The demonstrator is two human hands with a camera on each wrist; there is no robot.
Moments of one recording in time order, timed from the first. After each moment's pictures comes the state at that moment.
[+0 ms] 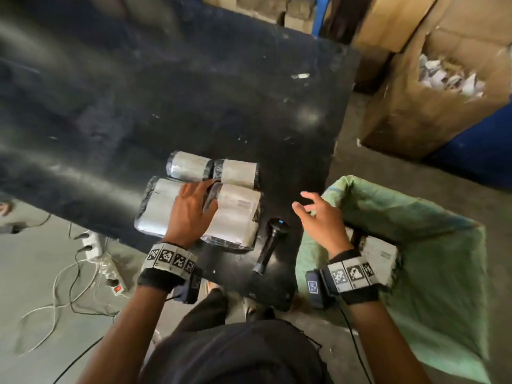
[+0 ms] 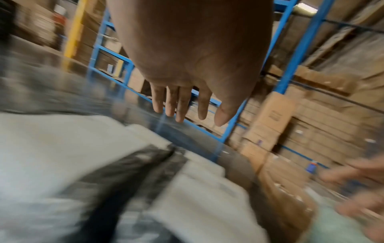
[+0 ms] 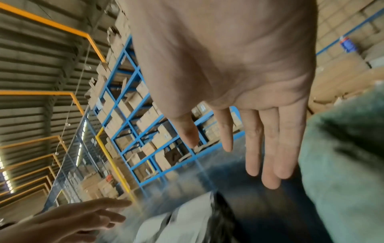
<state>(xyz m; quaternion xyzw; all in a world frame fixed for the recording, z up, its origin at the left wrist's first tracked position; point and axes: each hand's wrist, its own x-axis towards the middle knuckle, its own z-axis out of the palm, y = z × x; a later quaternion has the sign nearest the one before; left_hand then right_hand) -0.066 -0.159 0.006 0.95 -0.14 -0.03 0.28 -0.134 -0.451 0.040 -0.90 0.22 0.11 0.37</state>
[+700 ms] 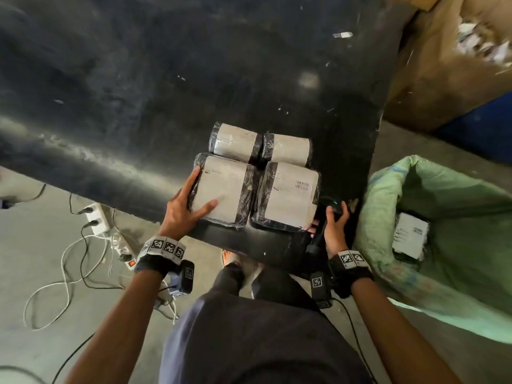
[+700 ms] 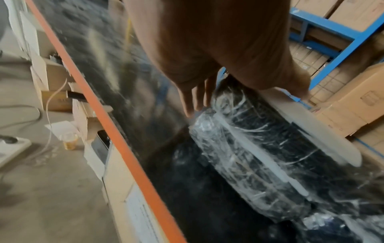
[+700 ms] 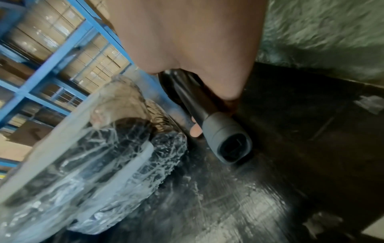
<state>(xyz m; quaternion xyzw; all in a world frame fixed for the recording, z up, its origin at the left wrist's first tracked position) -0.045 0.020 -0.073 0.87 -0.01 -0.18 0.45 -0.139 -0.310 -0.056 -0.63 0.50 0.01 0.60</state>
